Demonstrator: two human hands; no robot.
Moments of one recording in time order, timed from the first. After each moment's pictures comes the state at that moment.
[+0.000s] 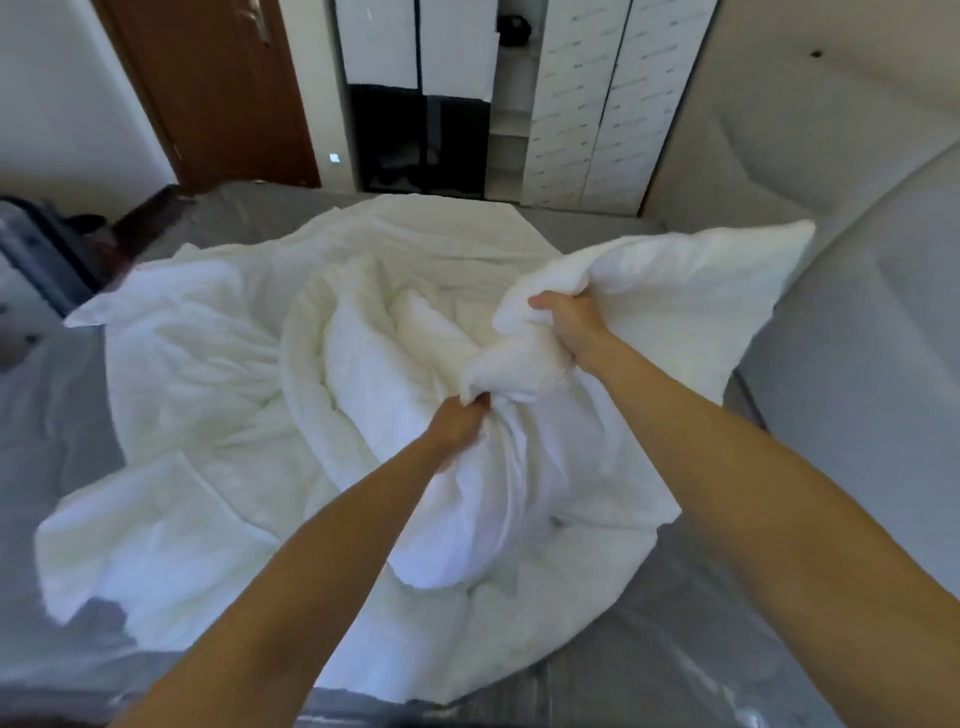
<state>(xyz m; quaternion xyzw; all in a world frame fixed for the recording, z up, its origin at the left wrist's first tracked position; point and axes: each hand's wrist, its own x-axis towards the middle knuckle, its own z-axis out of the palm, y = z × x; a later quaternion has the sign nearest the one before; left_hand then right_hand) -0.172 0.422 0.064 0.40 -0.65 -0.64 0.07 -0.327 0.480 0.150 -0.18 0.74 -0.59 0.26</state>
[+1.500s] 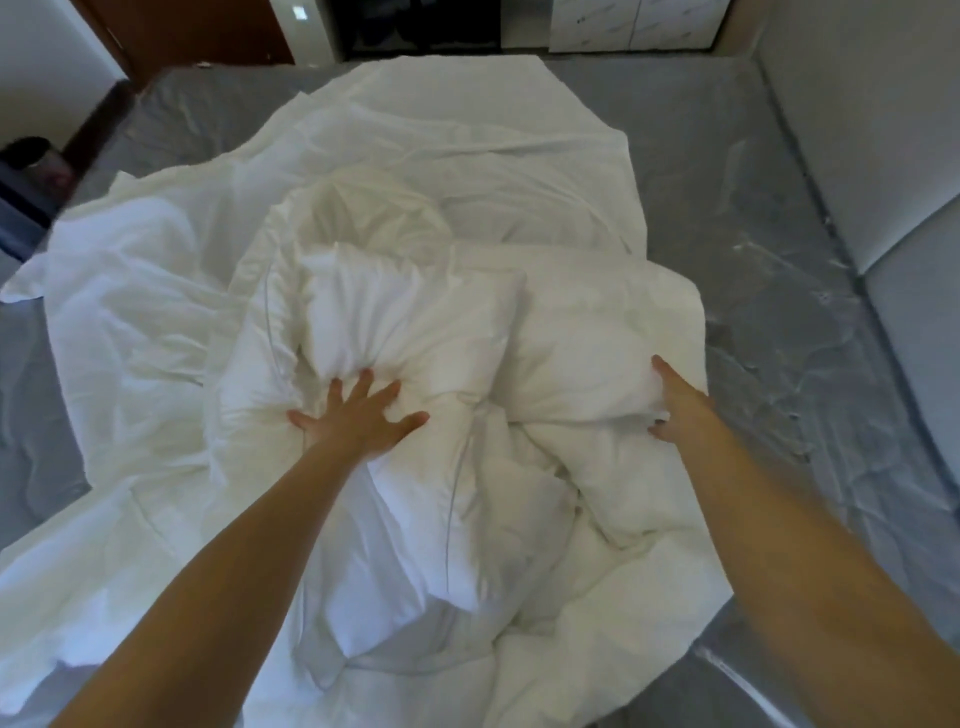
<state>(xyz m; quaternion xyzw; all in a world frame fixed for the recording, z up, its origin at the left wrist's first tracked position) -0.225 0.232 -0.068 0.44 -0.84 -0.11 -0.28 -0.526 0.484 -0.161 0.29 0.71 -0.55 0.35</state>
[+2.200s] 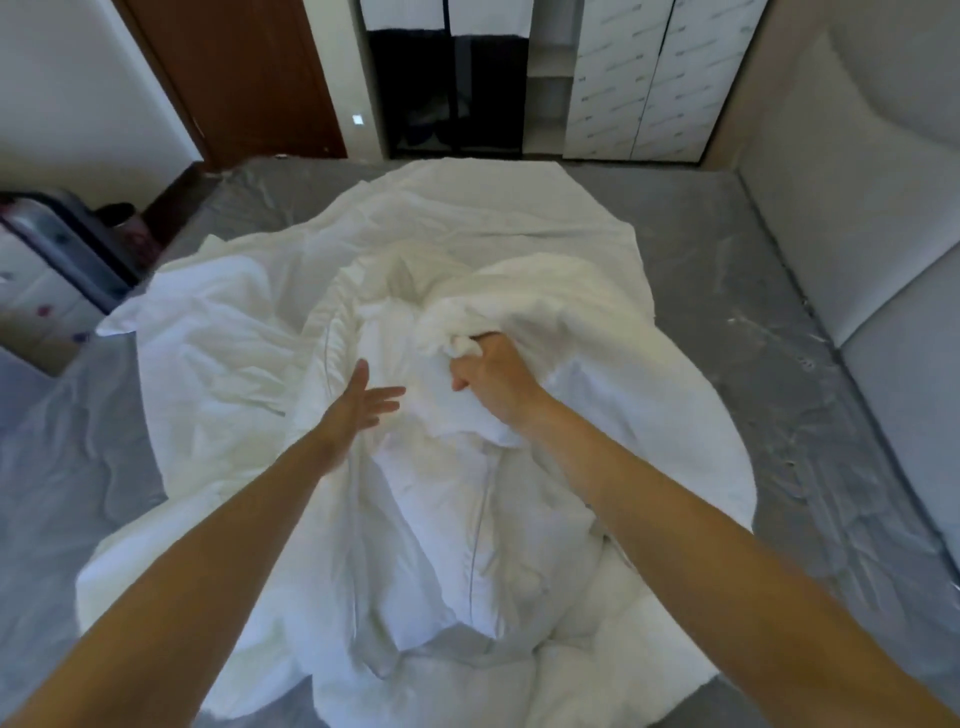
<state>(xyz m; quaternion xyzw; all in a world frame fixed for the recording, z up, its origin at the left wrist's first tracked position) -0.133 0.214 0.051 0.47 -0.62 -0.63 0.02 -0.265 0.344 0.114 -0.33 0.68 -0.54 0.37</state>
